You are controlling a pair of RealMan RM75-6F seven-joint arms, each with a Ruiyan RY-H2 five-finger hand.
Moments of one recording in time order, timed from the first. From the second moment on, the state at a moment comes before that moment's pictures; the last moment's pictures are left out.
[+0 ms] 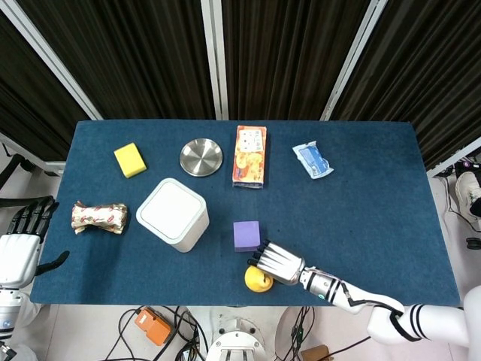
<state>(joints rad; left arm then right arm) -0.07 -1.12 -0.03 -1.59 1.55 1.54 0.04 0.73 -1.50 -0.03 -1.54 -1.79 0.86 -0.29</state>
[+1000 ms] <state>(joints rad) -0.06 -1.12 -0.03 -1.58 1.56 1.57 0.03 0.57 -1.28 -0.13 -1.67 -1.84 1.23 -0.28</state>
